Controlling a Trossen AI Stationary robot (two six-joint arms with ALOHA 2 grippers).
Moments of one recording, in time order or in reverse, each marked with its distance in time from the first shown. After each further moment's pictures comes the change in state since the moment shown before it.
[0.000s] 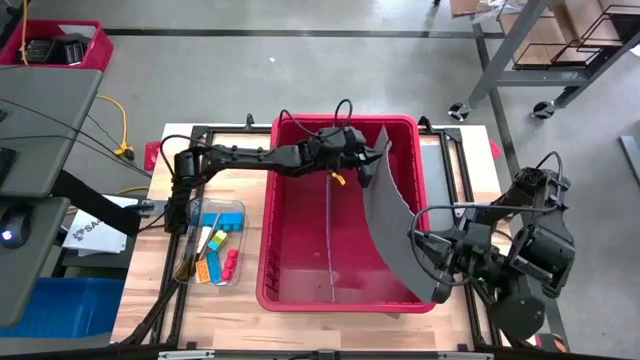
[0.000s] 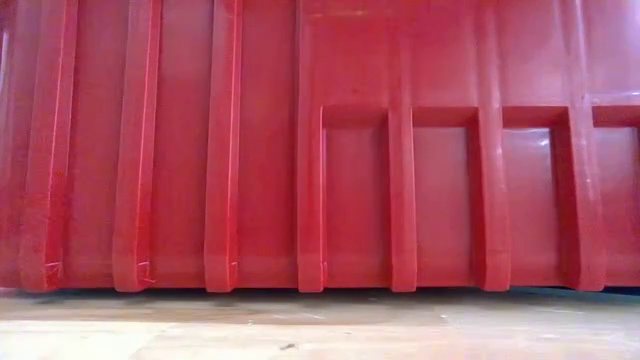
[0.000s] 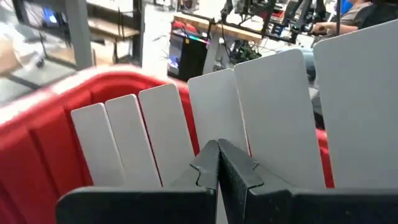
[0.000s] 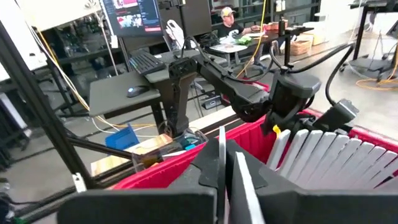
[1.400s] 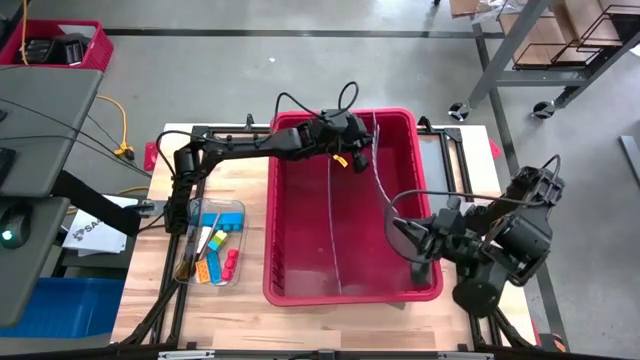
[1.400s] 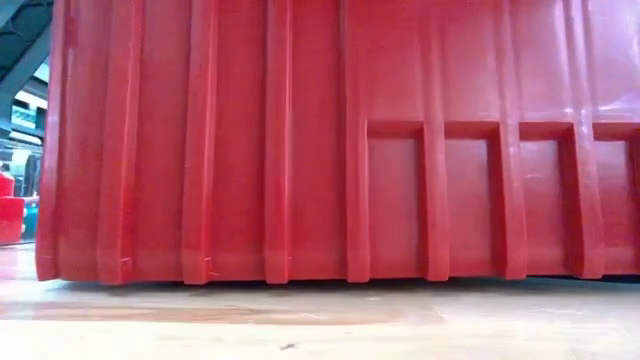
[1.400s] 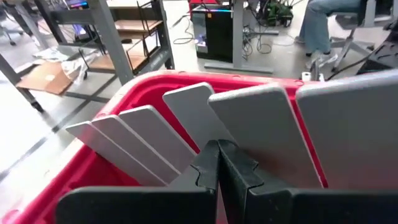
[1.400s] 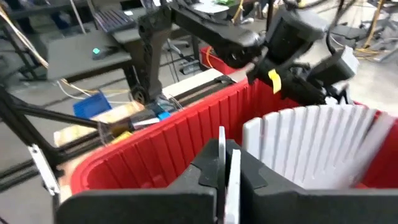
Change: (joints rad) left arm 0.069 0.002 0.128 -0.253 -0.024 0.282; right arm -0.150 0.021 -0.001 -0.201 -0.194 0.147
